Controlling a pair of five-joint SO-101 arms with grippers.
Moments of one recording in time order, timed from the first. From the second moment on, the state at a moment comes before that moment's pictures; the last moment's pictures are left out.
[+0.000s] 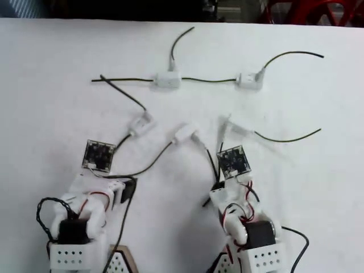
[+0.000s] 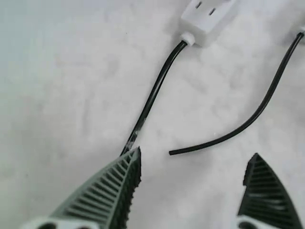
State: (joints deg) left arm -5.8 -103.7 97.1 65.9 -11.4; right arm -13.6 -102.5 96.3 67.0 9.5
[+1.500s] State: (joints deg) left arm -5.8 -103.7 97.1 73.2 -11.4; right arm -13.6 -102.5 96.3 72.6 9.5
